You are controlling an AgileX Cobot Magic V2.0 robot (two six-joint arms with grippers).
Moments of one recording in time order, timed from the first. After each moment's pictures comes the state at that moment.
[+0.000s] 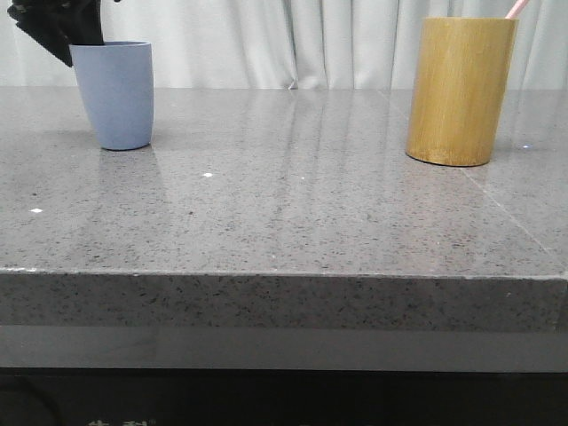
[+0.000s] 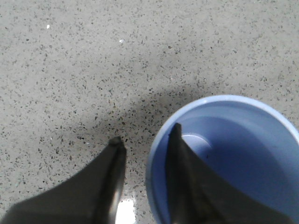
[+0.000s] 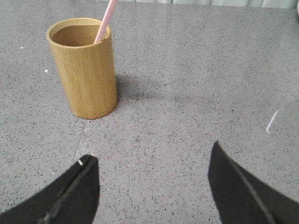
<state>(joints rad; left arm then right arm) -0.19 1.93 -1.90 -0.06 1.03 0.12 0.01 0.54 -0.66 0.00 0.58 0.04</state>
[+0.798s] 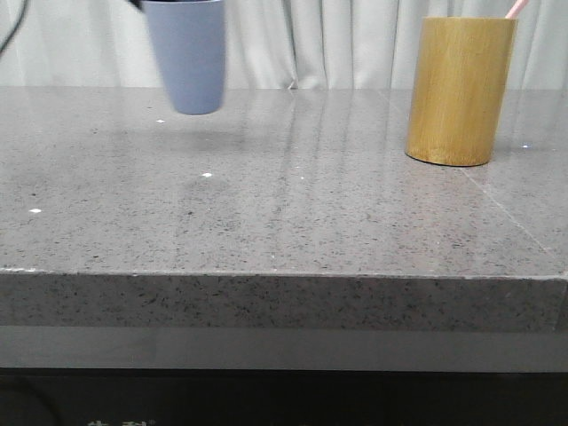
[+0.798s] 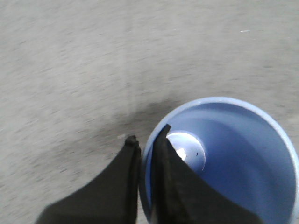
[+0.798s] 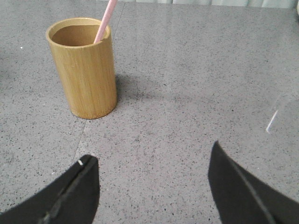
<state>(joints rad) -0.40 1.93 -2.05 -0.06 1.10 0.12 0.01 0.54 -0.66 0.00 0.58 0.04</state>
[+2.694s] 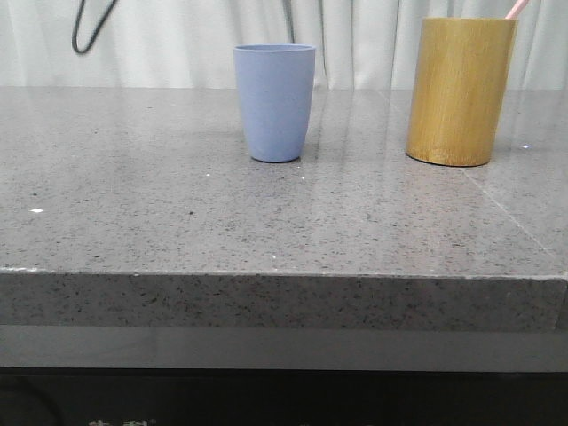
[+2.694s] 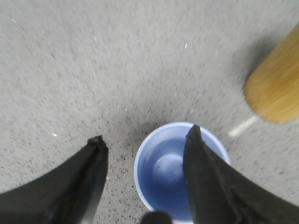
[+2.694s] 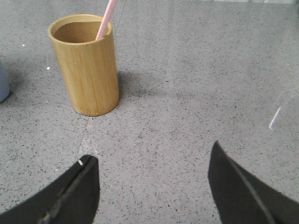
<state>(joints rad) -0.53 1.99 -2.27 -0.06 1.17 0.12 0.01 0.54 -0.66 0.01 0.59 0.04</state>
